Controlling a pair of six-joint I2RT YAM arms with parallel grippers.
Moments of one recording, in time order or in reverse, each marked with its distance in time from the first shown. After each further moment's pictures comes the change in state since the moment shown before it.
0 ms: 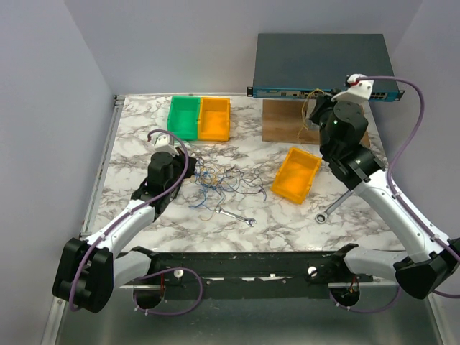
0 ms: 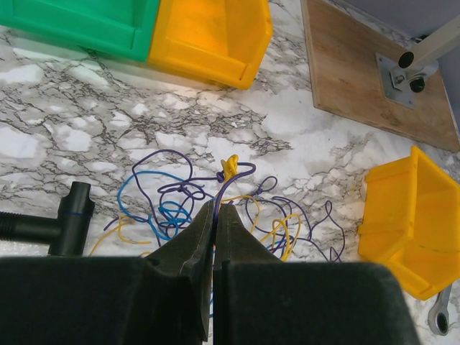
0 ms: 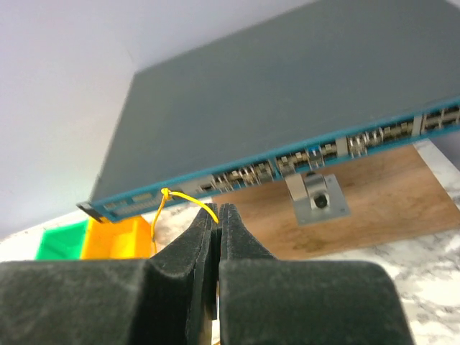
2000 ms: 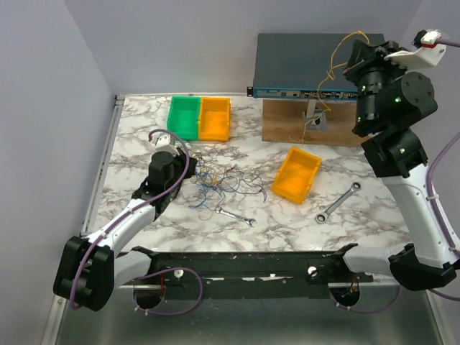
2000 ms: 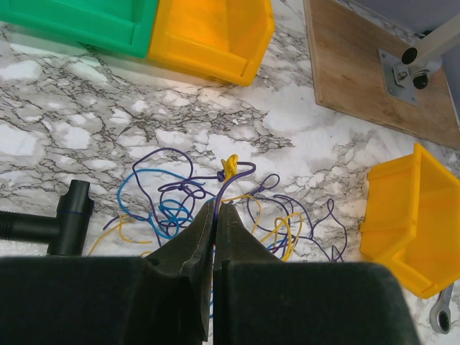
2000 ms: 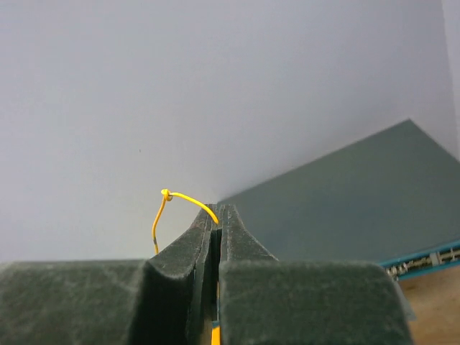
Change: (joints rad) left arm 0.000 0.013 0.002 0.000 0.005 0.000; right arm -0.027 0.066 0.477 -0.045 -0.065 -0.019
